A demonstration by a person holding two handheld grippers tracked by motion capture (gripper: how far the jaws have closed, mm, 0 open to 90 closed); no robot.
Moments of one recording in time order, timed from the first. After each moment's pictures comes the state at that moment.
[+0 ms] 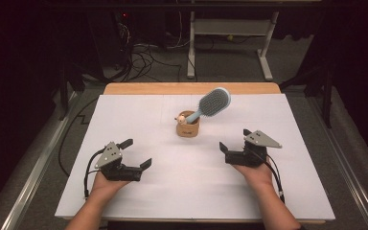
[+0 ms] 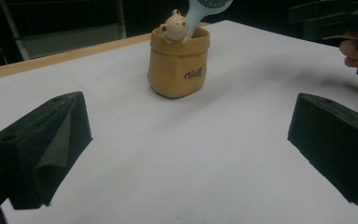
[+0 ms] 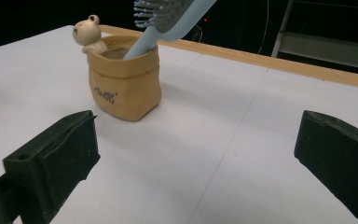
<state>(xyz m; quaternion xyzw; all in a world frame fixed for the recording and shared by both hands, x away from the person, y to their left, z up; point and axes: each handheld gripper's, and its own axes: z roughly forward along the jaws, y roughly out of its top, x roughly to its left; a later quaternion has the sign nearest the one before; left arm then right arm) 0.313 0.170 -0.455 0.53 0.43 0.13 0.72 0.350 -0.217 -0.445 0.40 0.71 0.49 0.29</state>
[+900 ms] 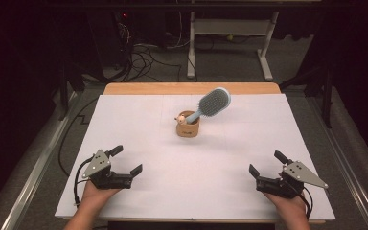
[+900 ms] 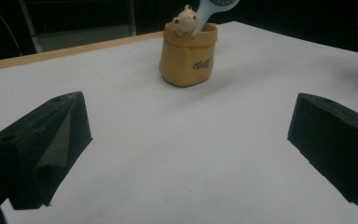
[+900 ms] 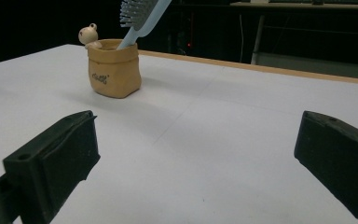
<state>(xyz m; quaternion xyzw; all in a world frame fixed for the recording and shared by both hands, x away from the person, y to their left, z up) 0.292 0.193 -0.459 0.51 0.44 0.14 0.72 0.275 -0.288 -0.455 0.41 0.67 0.53 0.32</state>
